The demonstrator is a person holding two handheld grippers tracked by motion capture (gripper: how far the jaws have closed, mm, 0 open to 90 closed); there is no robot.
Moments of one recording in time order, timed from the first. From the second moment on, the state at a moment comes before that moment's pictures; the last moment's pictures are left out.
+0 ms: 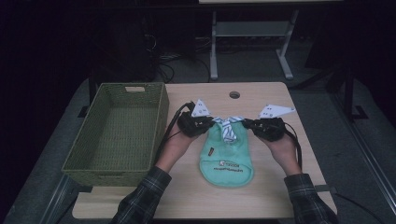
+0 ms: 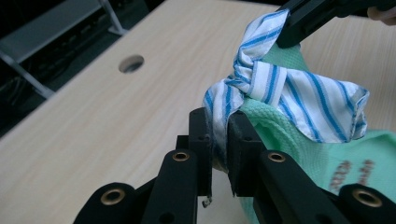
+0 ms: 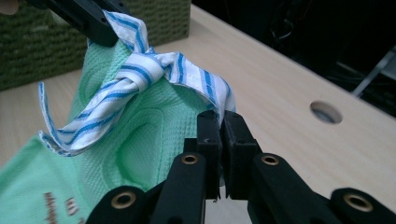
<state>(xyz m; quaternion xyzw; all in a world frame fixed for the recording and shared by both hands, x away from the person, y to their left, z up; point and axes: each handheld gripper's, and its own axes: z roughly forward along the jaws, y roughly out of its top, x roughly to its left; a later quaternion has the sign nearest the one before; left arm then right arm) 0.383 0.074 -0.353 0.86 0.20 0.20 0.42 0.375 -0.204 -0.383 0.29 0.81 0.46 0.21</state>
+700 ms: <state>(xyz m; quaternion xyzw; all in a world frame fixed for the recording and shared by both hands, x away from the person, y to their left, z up) 0.345 0.080 -0.390 0.88 0.18 0.15 0.40 0.341 -0.203 -0.417 0.28 0.83 0.44 0.18</state>
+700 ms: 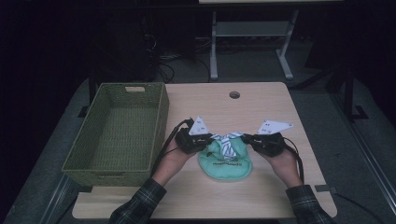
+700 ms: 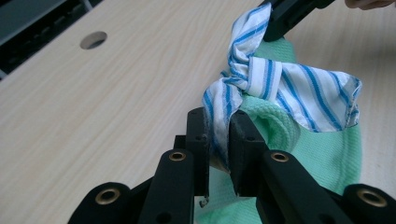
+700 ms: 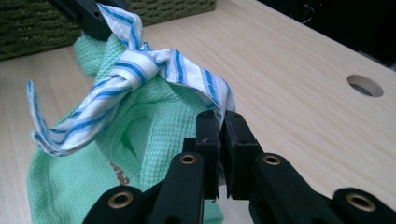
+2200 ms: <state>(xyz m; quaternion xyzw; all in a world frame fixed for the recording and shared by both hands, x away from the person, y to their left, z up) 0.293 0.100 -0.418 0.89 0.19 -0.03 0.41 0.272 -0.230 -0.443 0.28 0.85 0.44 0.08</state>
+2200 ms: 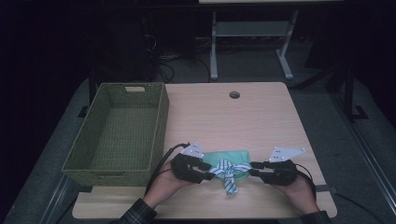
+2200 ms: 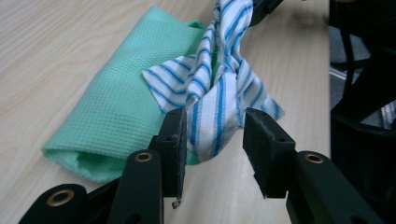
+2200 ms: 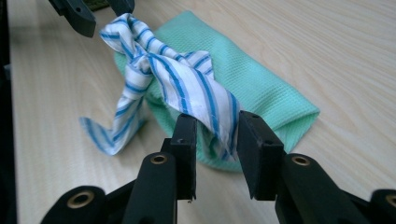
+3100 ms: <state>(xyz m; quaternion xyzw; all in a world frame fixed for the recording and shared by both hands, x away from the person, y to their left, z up) 0.300 0.081 -0.426 0.89 0.20 -0.04 0.40 0.283 -0.204 -0.437 0.25 0.86 0.43 0.05</state>
